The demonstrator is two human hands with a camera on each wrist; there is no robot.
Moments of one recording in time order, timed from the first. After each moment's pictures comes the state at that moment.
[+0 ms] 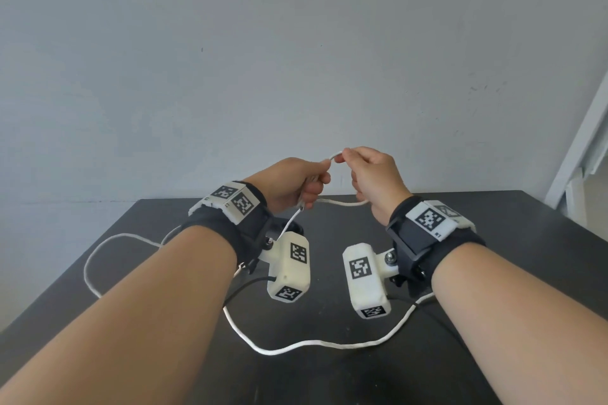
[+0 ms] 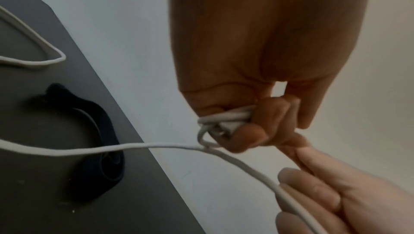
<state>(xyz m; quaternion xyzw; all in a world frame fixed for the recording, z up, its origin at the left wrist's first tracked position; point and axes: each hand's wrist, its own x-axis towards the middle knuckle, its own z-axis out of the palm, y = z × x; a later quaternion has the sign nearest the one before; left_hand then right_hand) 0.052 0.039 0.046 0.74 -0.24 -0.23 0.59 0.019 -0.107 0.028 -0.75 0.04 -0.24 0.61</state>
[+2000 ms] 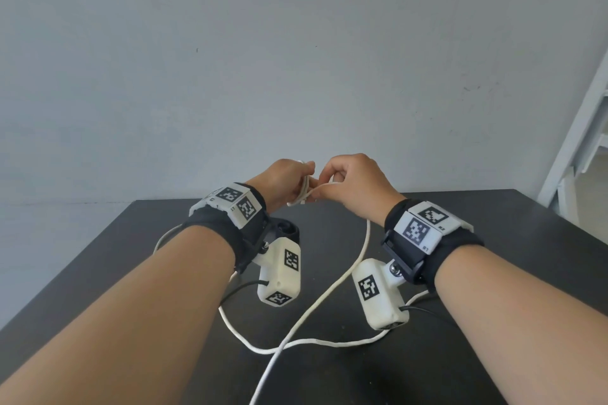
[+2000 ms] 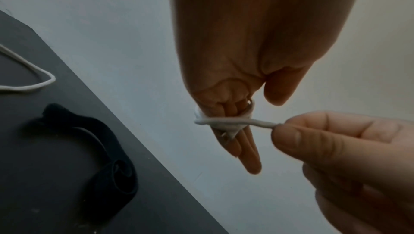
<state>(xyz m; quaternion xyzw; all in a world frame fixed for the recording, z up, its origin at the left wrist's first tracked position) 0.052 0.035 0.042 0.76 -0.17 -0.15 0.61 0.004 -0.103 0.032 -0.90 -0.06 -0.21 0.39</state>
